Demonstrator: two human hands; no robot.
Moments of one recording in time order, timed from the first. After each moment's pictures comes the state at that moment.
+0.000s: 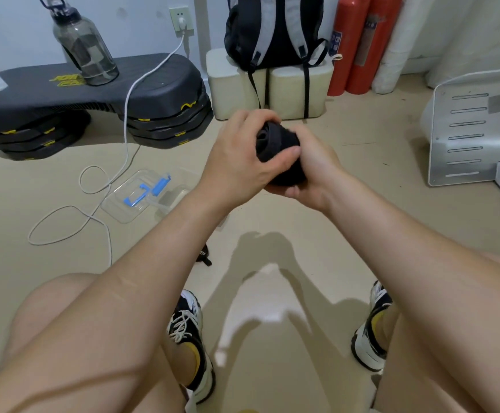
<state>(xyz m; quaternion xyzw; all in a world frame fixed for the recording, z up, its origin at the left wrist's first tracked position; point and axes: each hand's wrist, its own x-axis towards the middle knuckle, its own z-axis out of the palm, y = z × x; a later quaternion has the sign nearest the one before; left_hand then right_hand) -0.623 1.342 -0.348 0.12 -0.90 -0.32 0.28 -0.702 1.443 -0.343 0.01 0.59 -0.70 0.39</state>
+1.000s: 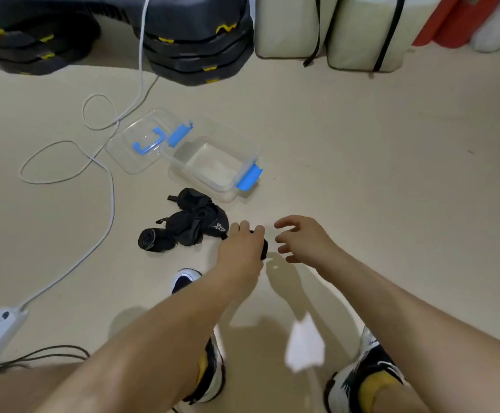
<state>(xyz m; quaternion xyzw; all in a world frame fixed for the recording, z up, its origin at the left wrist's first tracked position) -0.574 1.282 -0.629 0.29 -0.93 -0.14 -0.18 -0.676 1.378 -0.562 -0.12 0.79 -0.36 0.48</state>
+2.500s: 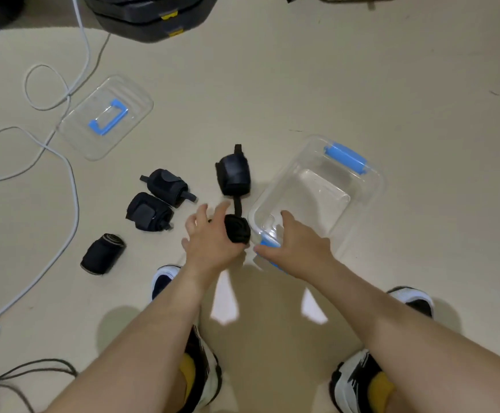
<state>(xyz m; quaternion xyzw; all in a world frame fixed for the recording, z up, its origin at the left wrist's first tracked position) -0.572 1.258 -0.681 0.45 -0.84 -0.28 -0.14 -0.683 1.390 -0.651 -0.26 0.87 -0.11 0.41</state>
